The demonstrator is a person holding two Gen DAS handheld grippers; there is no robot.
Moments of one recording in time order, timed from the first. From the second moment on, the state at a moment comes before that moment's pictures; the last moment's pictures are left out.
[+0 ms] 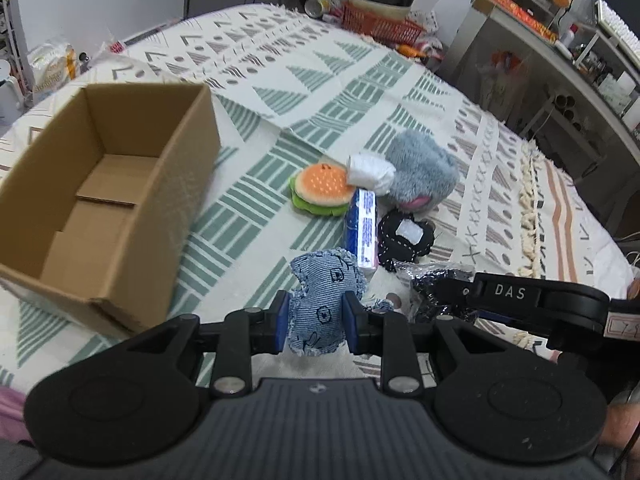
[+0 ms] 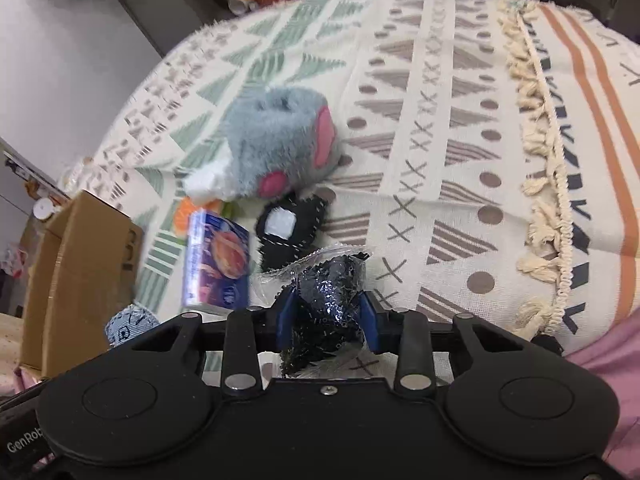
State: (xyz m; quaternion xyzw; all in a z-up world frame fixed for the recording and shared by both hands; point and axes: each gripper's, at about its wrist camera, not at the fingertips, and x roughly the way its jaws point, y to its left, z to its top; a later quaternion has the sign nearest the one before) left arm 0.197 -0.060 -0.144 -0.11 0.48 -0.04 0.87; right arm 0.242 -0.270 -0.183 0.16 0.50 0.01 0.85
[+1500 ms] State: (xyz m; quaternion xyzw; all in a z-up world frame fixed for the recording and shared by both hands) left arm 0.116 0.042 -0.009 -0.17 0.35 -0.01 0.92; right arm 0.148 -0.175 -0.012 0.16 0.38 0.12 0.90
